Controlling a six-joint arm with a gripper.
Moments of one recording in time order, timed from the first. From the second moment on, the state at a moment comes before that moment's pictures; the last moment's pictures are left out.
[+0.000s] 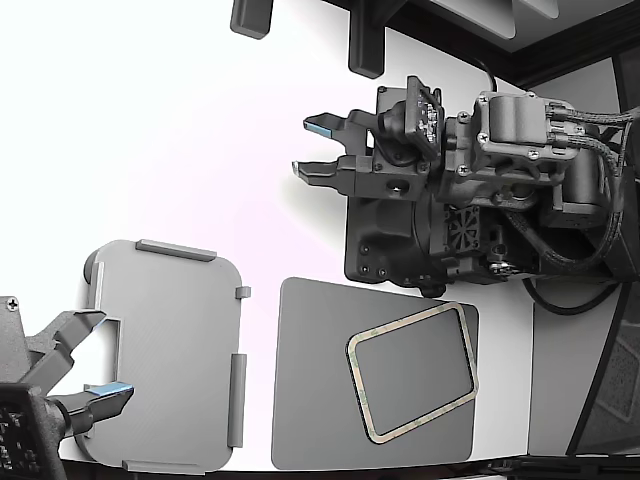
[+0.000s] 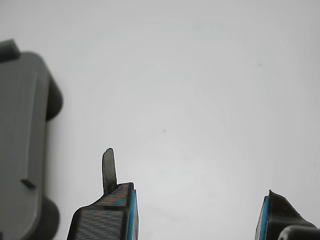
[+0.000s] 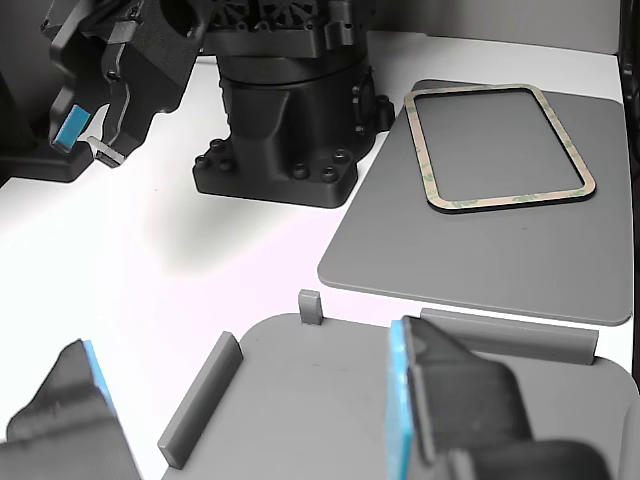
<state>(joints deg) -2.7 168.0 152.4 55.8 2.5 5.1</state>
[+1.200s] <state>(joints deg) 6.7 143.1 128.2 59.1 2.1 -0.7</state>
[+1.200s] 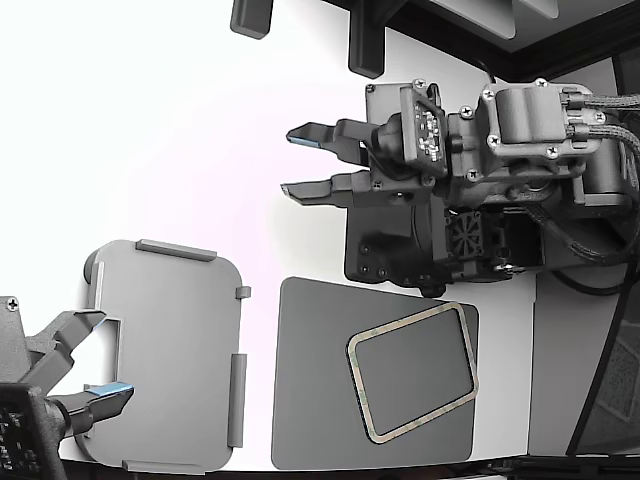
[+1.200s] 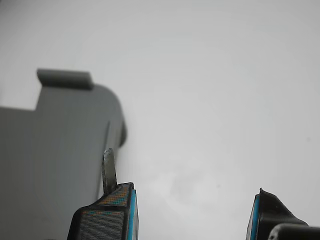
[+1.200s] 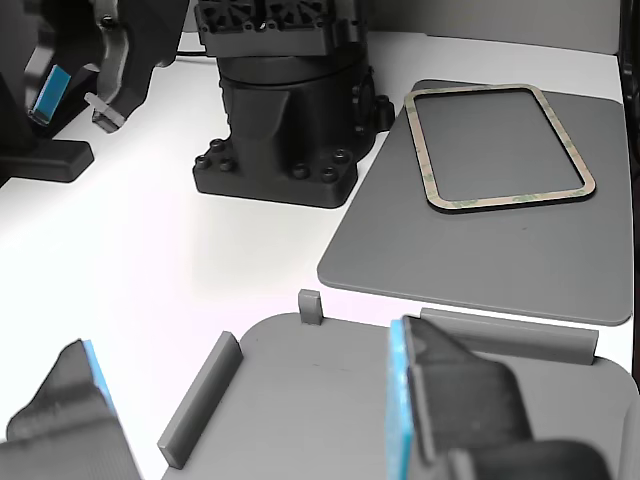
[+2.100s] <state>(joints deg) 62.0 108.9 104.1 77.4 2.2 -16.6</state>
